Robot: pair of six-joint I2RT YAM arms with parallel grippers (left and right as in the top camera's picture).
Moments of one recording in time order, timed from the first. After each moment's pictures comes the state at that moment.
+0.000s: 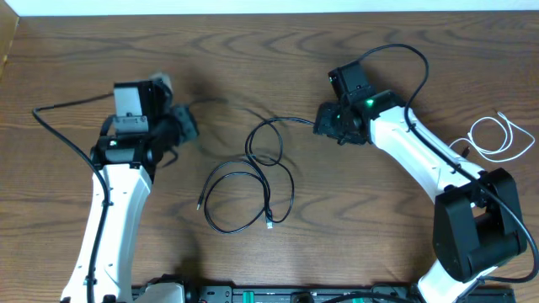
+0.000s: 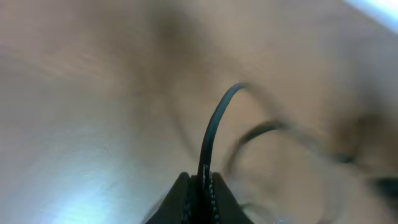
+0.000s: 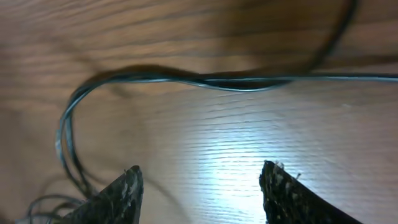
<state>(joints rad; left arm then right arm) 0.03 1.33 1.07 -0.63 0.23 -0.36 0.42 1.83 1.31 -0.65 -0.13 0.64</state>
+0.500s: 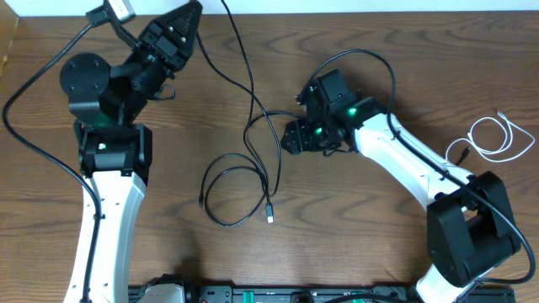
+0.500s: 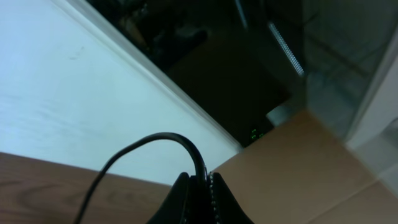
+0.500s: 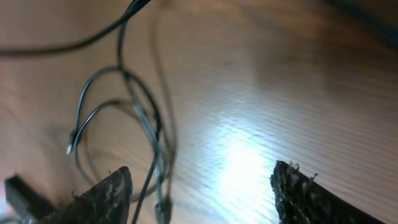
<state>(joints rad) 0.03 1.28 1.15 0.34 0.64 -1.07 0.52 1.82 1.31 -0.64 -0.39 0.37</state>
